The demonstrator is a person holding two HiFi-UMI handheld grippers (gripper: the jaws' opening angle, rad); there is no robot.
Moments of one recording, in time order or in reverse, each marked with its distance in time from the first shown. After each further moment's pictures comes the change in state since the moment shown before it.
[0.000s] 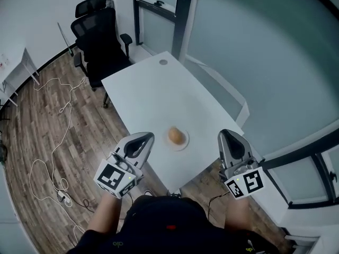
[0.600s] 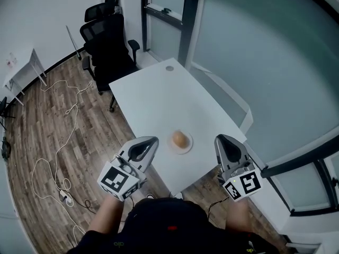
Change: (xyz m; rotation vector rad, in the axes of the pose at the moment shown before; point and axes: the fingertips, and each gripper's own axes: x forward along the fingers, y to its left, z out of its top) left arm -0.020 -0.020 0.015 0.022 -0.016 0.003; right arm -0.006 0.023 -0.002 0.005 0.032 0.054
